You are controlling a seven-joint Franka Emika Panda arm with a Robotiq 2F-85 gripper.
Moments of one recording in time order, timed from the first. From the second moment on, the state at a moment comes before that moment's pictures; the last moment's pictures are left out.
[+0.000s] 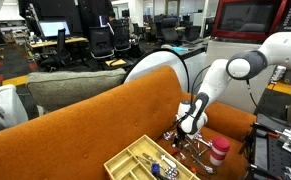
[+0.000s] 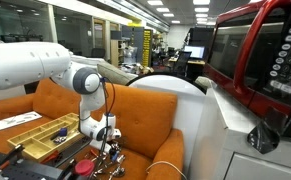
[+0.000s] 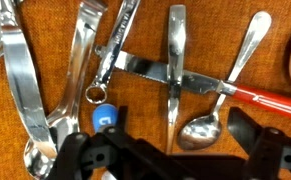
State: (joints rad) arm -0.24 1.47 0.10 -1.53 -0.04 2.97 -0.12
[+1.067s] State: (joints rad) arm -0.25 1.47 0.11 -1.52 0.00 2.92 -0.12
